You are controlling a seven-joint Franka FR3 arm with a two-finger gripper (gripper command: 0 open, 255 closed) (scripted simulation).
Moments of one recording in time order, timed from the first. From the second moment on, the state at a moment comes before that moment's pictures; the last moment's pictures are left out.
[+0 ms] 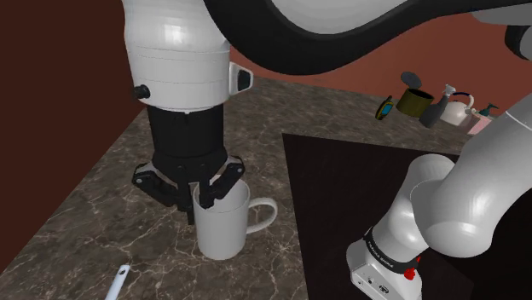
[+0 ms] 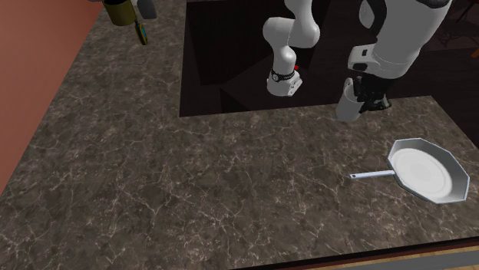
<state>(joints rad) 0.48 -0.16 0.51 -1.99 0.25 1.78 1.32</state>
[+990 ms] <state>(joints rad) 0.50 -0.13 0.54 -2.15 0.25 1.97 1.32</state>
